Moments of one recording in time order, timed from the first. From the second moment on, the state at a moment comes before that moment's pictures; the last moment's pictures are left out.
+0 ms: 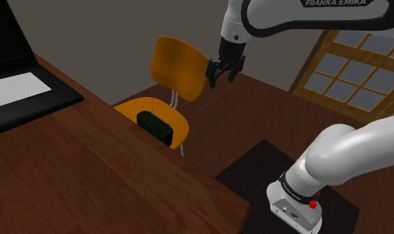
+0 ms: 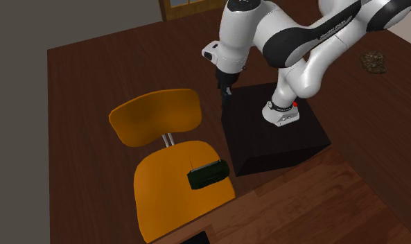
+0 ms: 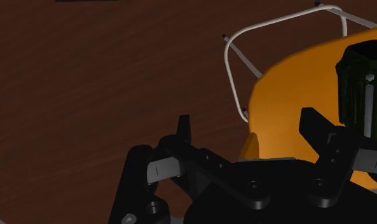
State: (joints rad) arm 0.04 -0.52 0.23 -2.27 0.07 1.81 0.30
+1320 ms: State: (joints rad) arm 0.15 0.16 0.44 -1.87 0.01 2.03 0.61
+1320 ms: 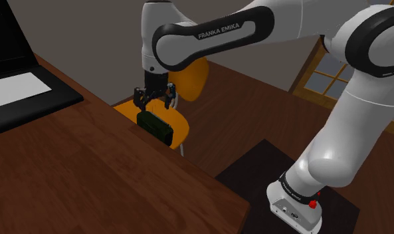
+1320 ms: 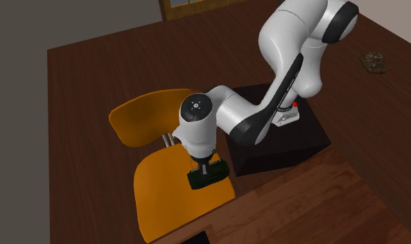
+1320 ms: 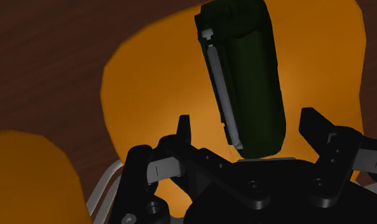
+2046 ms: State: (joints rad) arm 0.17 0.25 0.44 -1.87 -0.02 2.12 0.65
